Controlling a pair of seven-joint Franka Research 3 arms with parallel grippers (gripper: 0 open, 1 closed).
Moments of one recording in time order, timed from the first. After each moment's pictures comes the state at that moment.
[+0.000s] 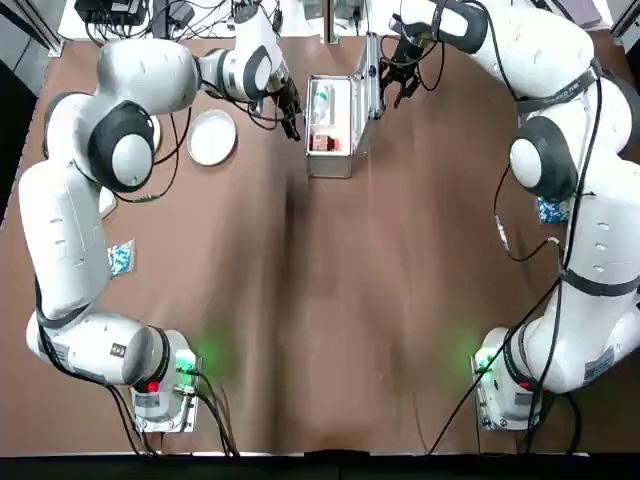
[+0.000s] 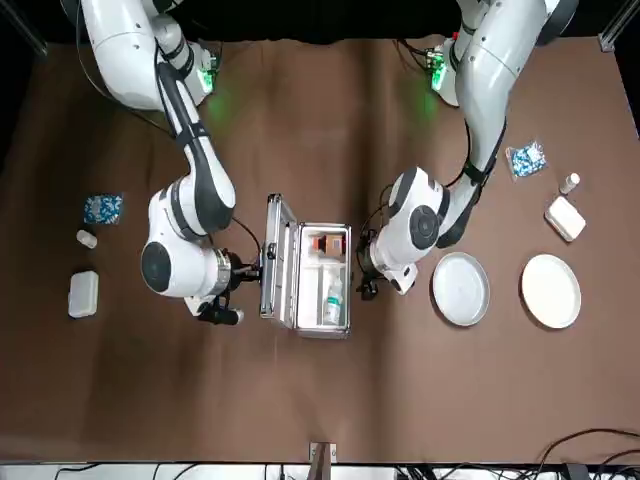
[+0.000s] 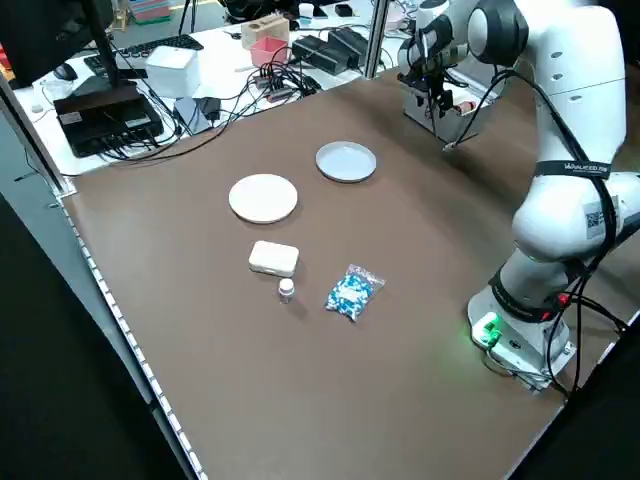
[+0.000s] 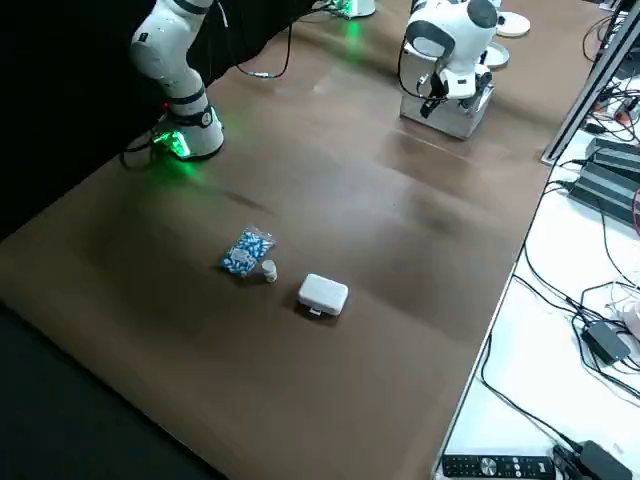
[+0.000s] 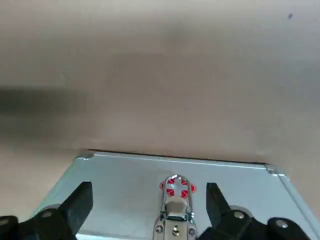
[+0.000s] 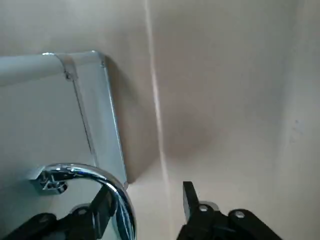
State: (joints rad) left arm -0.25 0.67 -0.35 -1.64 -0.14 2.38 -1.99; right arm 0.40 0.66 -0.05 -1.40 0.44 1.92 0.27
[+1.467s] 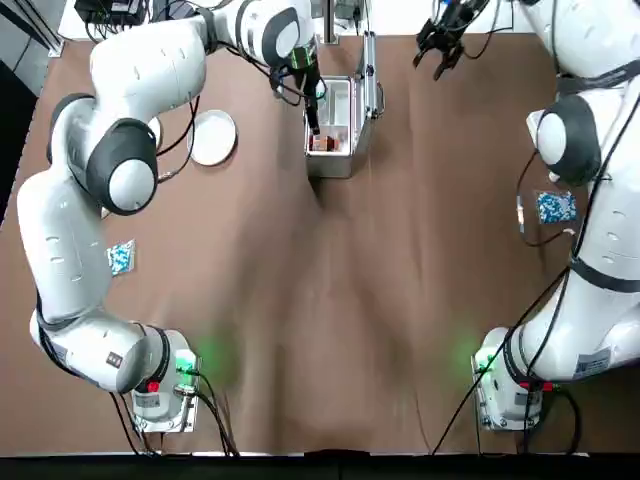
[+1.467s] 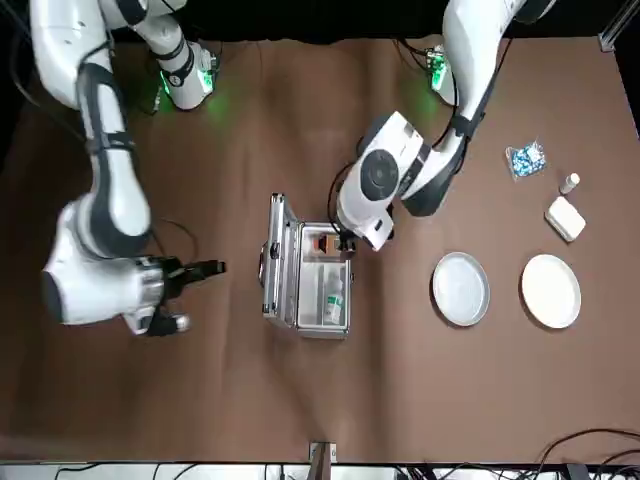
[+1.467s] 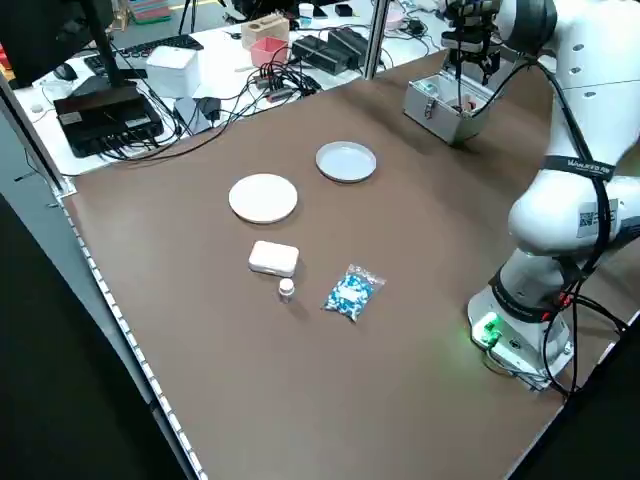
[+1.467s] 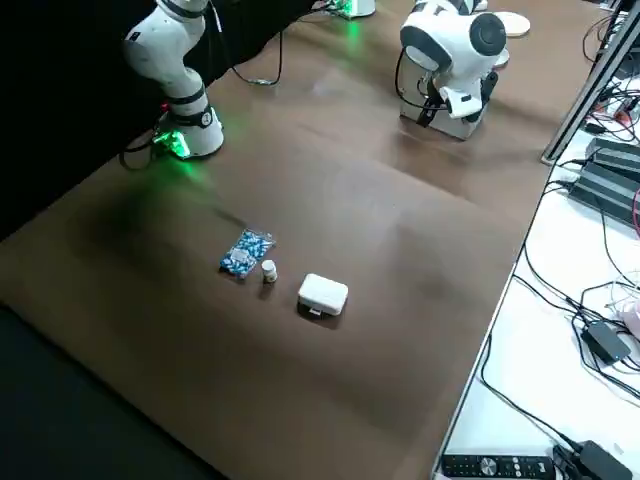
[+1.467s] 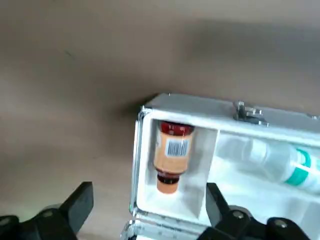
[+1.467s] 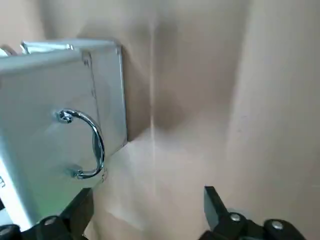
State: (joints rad) left arm -0.42 0.60 -0.36 -1.42 -0.04 2.00 -2.35; right arm 0.15 0.61 -0.06 -1.28 0.58 1.60 -0.08
